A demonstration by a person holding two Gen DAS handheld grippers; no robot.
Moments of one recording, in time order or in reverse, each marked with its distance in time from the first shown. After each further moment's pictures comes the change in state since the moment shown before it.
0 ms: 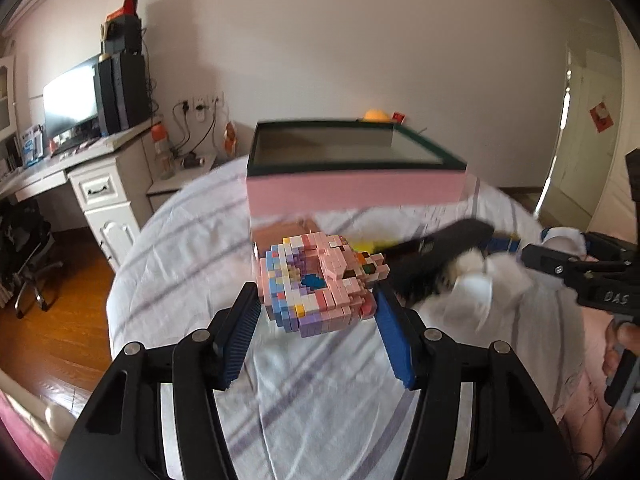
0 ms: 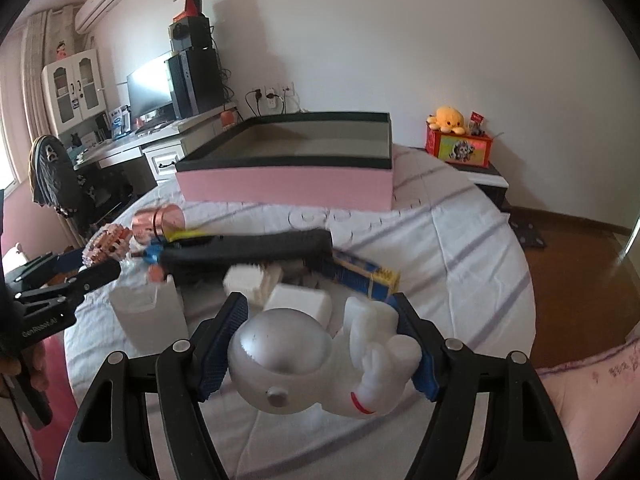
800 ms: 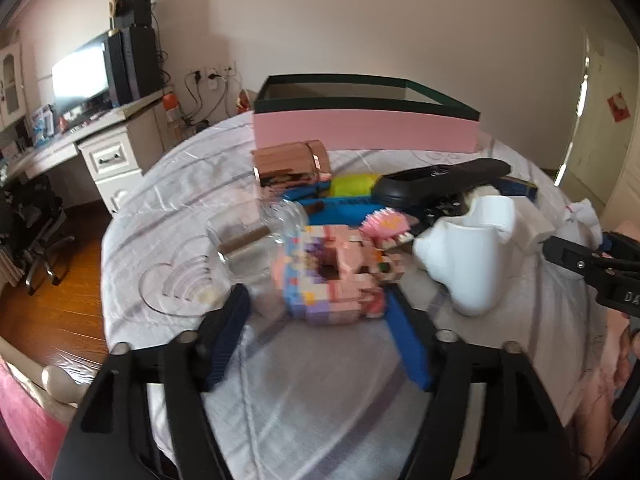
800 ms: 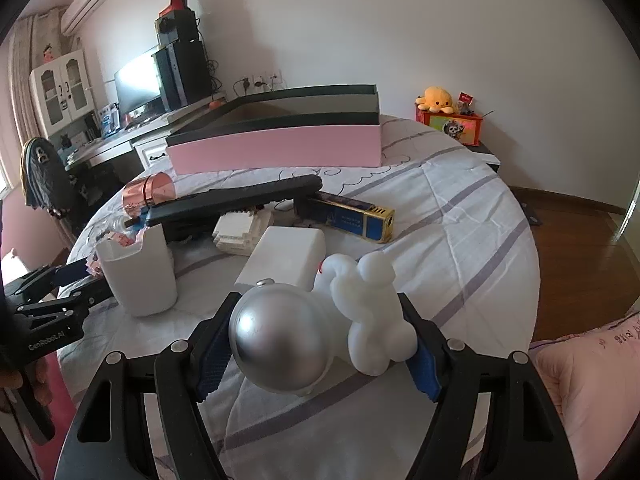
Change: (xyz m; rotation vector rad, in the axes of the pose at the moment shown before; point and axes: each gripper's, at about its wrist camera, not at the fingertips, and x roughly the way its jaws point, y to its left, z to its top) left arm 0.011 -0.006 -0.044 -0.014 0.112 0.089; right arm 0.002 -0.001 -0.038 0.052 0.045 -0.029
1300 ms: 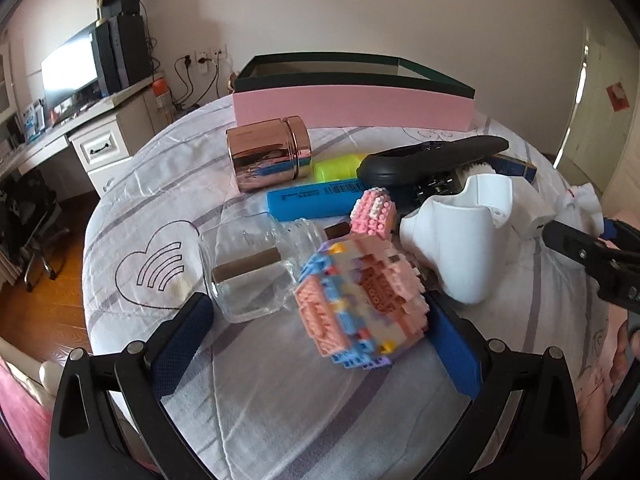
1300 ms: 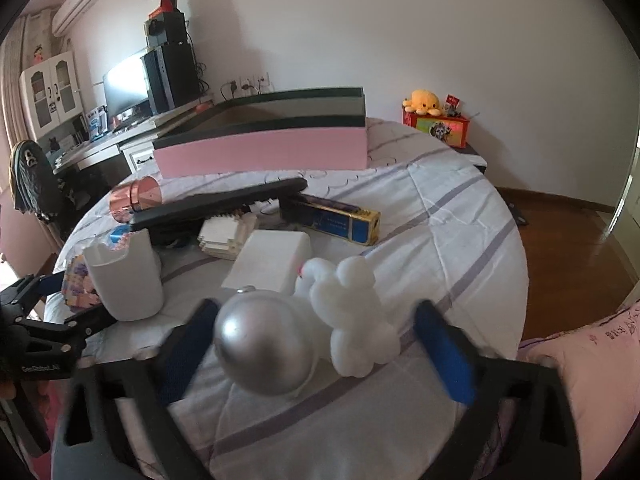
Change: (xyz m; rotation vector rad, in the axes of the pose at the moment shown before) left arm 0.010 -0.014 -0.004 0.006 0.066 -0.029; right arm 0.002 -0.003 0.001 0.011 -0.005 -0.047
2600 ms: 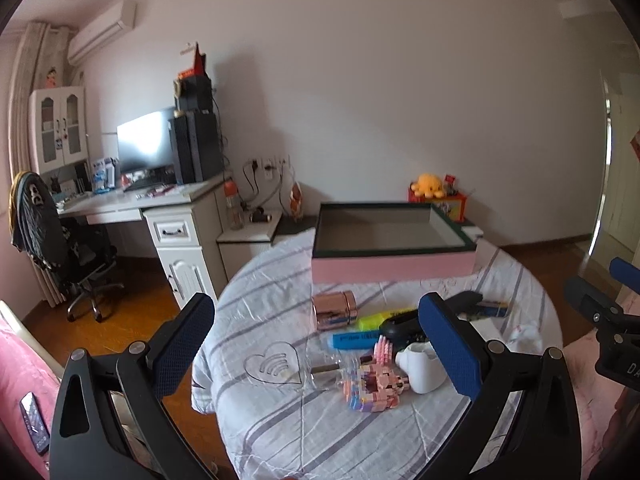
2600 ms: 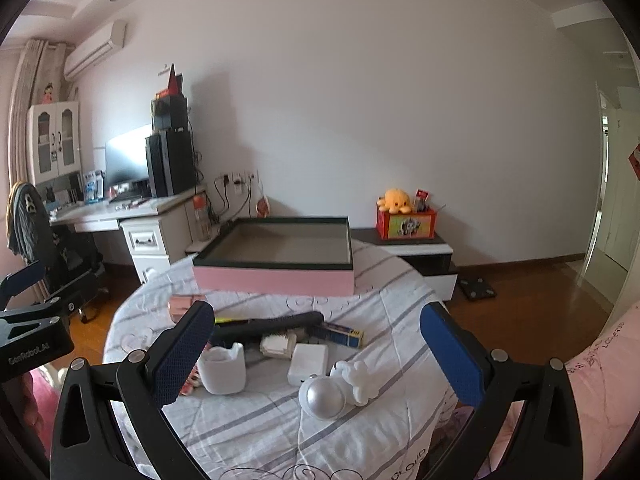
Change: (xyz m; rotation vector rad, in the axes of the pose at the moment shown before) left arm -0.150 0.002 0.040 -0.065 -0.365 0.197; right arm -0.134 0.046 0.034 -0.011 -0.332 -0.104
